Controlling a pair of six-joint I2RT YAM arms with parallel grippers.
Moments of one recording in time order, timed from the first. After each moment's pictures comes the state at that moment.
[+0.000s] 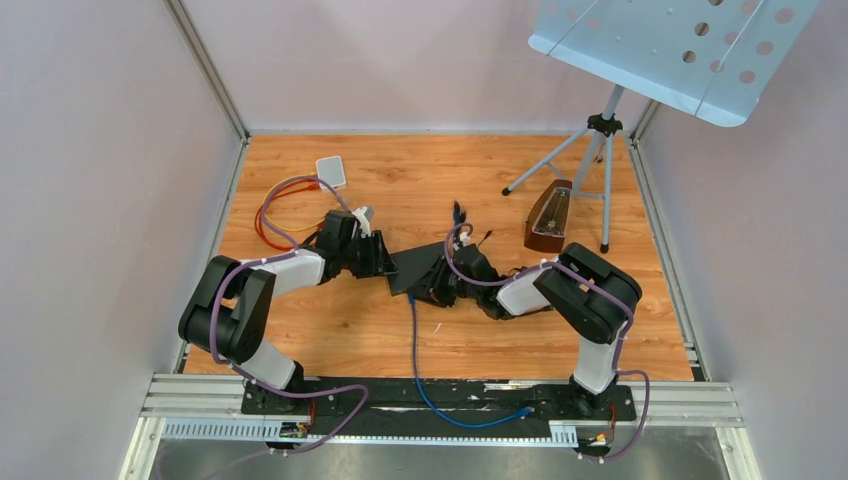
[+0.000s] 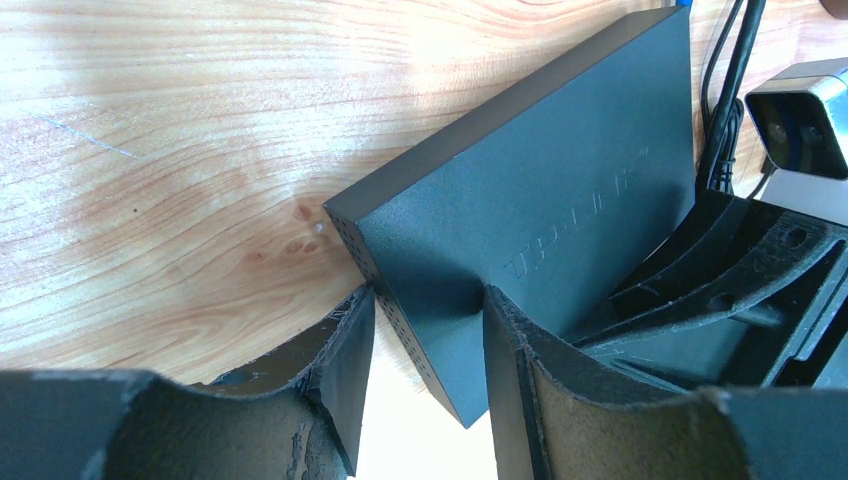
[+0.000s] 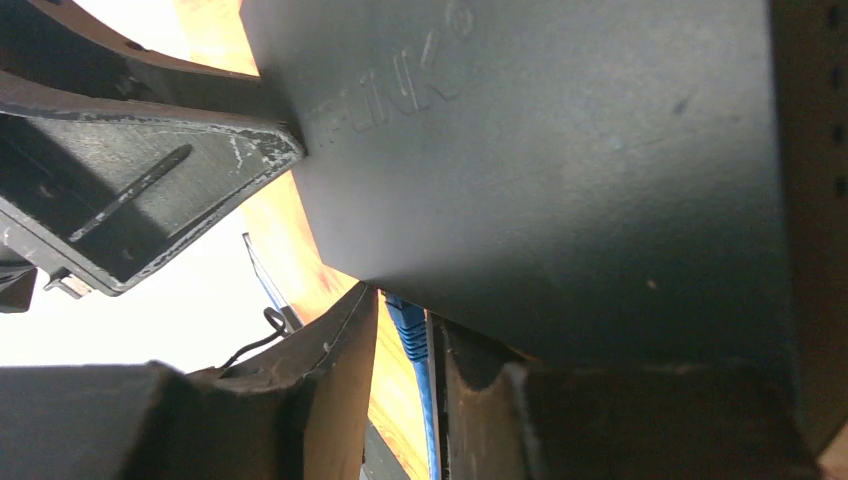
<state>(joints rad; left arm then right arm) -0.36 1.56 0.67 0.04 0.37 -0.51 0.79 1.85 0.65 0.65 -0.24 1.27</state>
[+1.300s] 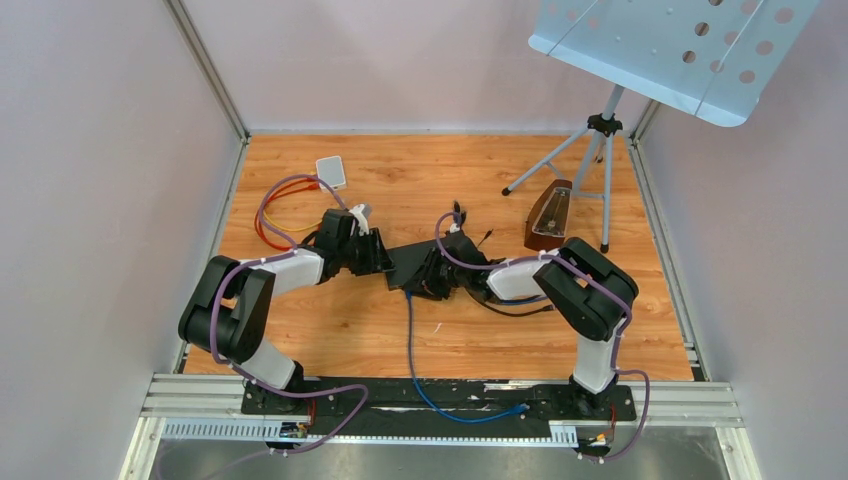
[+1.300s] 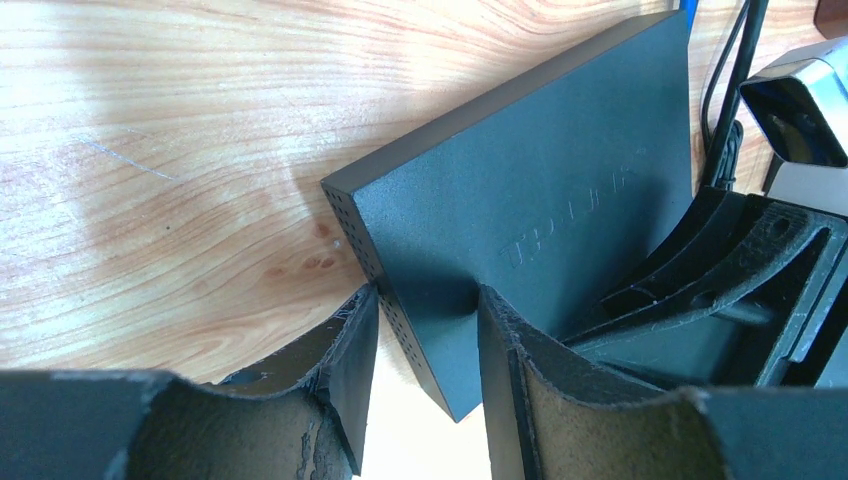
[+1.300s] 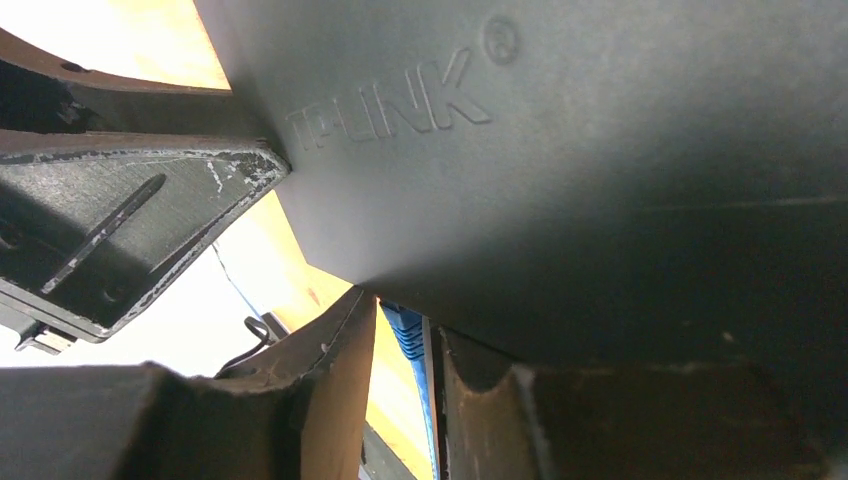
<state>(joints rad) -0.35 1.56 0.67 0.06 0.36 -0.51 0.79 1.87 0.83 0.34 -0.26 1.20</state>
